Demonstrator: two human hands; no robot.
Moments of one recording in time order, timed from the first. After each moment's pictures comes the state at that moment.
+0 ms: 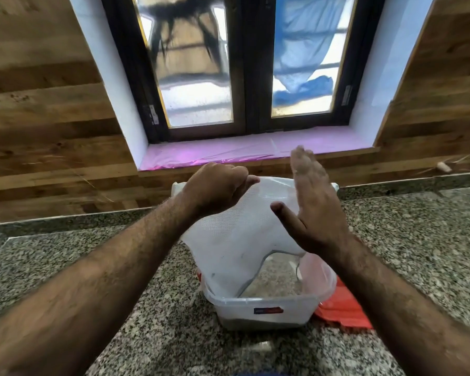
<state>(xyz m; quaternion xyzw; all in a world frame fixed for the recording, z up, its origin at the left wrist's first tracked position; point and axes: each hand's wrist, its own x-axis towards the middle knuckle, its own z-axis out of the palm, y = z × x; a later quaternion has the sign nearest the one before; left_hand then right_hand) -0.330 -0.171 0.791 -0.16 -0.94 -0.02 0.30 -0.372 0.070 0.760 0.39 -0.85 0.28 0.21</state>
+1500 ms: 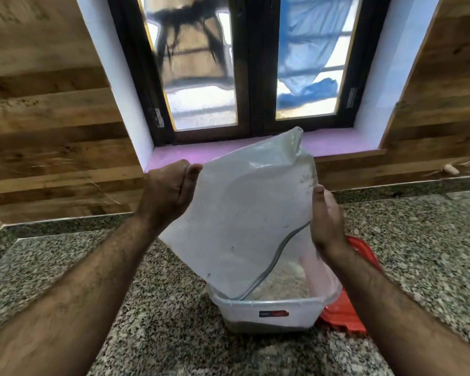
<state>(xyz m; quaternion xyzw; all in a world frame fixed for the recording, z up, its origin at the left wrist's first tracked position) -0.277 -0.232 0.786 -0.04 -0.86 -0.09 0.50 -0.399 0.061 0.705 0.13 -0.73 0.67 0.06</state>
